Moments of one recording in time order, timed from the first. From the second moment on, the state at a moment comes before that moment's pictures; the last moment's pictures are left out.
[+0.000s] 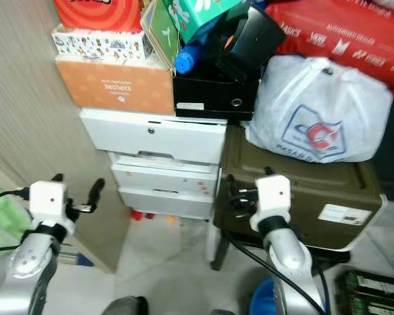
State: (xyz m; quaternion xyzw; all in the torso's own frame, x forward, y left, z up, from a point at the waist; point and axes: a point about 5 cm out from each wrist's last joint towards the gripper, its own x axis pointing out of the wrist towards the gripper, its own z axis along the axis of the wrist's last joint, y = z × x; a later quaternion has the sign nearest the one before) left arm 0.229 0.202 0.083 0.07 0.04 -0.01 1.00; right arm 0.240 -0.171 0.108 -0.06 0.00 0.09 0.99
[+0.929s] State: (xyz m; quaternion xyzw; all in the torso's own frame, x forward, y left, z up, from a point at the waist) left arm 0.224 0.195 0.077 0.05 0.05 -0.04 1.00; right arm 0.228 -0.177 0.098 -0.07 0.03 0.09 0.99
